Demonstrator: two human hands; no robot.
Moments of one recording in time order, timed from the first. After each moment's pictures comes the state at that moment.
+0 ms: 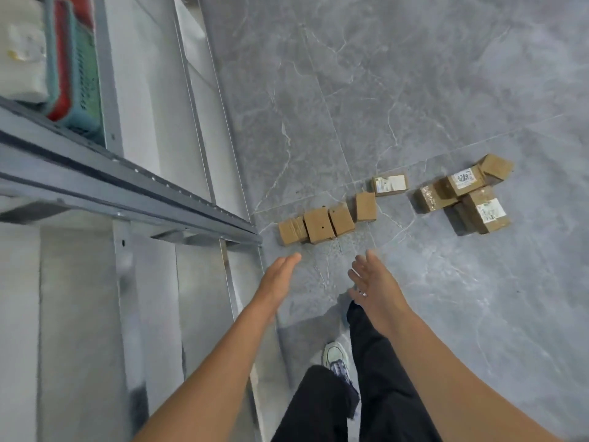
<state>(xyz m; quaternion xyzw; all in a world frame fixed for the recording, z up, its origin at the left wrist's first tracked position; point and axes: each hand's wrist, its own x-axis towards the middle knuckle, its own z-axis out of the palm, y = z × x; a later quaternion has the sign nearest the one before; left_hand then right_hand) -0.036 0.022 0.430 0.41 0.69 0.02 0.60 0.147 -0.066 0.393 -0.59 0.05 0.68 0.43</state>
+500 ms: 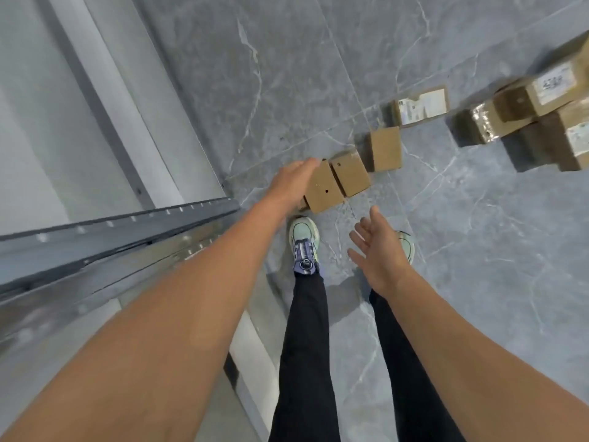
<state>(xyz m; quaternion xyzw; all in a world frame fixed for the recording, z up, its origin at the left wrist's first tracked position) 0.049 0.255 0.177 0.51 0.63 -0.12 0.57 0.143 0.077 0.149 -0.61 0.21 0.65 0.40</state>
